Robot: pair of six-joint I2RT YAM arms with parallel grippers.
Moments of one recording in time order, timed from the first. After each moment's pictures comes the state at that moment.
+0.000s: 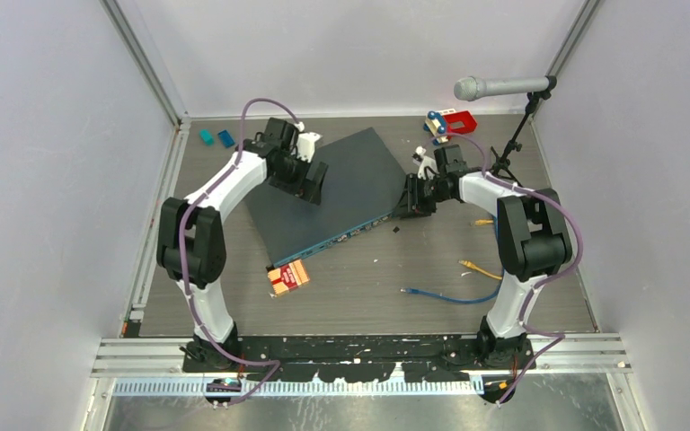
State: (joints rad) left arm -0.33 1.84 1.50 -0.70 0.29 0.12; right arm 0.20 1.83 1.15 -0.35 -0.61 0.23
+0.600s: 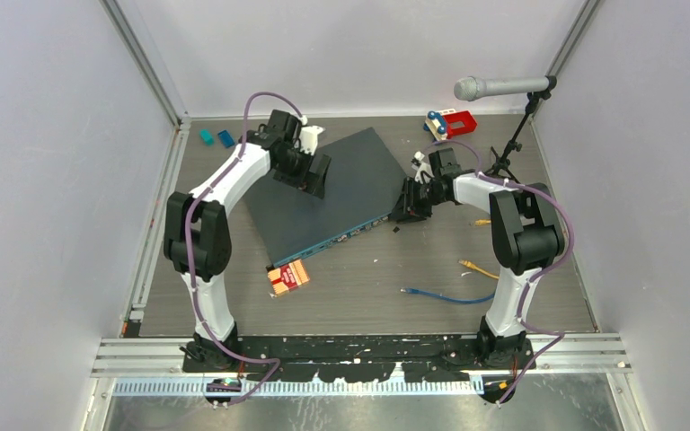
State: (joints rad) left arm -0.33 1.91 1.63 -0.78 0.32 0.11; right arm 0.23 1.91 1.16 -0.32 -0.59 0.37
